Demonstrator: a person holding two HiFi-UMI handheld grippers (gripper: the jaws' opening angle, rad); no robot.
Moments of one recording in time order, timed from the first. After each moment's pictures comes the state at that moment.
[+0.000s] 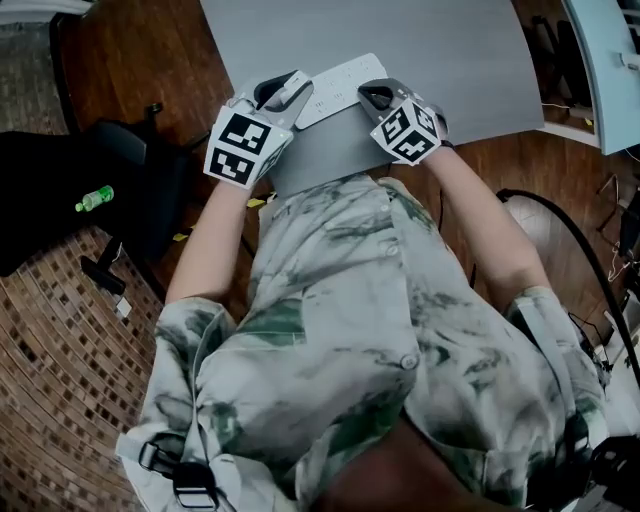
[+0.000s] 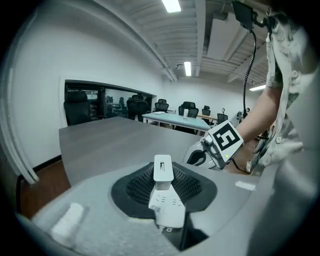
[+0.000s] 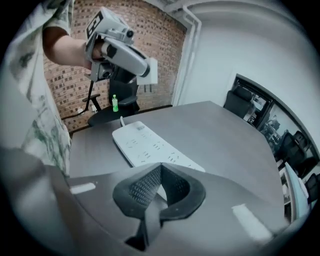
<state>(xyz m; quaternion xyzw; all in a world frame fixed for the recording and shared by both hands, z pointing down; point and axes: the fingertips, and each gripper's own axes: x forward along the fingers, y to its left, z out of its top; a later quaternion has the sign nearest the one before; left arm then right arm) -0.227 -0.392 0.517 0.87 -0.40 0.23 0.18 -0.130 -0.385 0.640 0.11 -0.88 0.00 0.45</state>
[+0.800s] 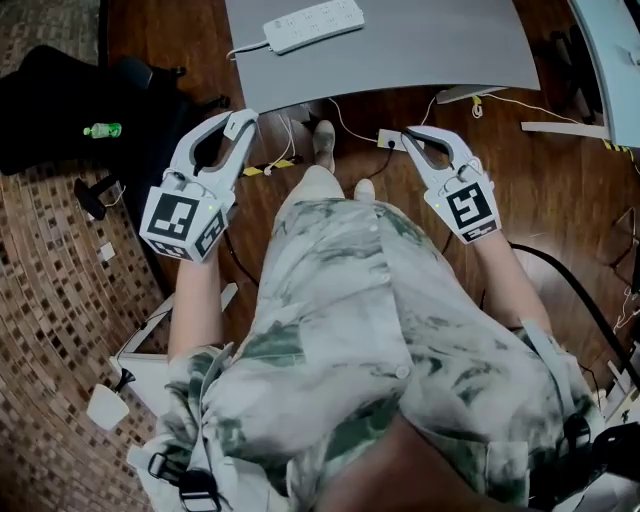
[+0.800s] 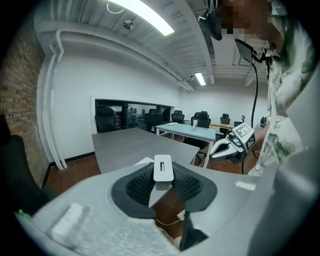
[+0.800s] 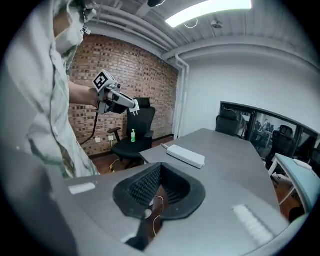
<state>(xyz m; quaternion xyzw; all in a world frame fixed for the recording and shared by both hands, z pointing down) -0.173 -0.160 0.392 0.80 -0.55 0.18 0.15 0.046 -0.198 0.477 0.13 -0.96 -0.01 0.26</state>
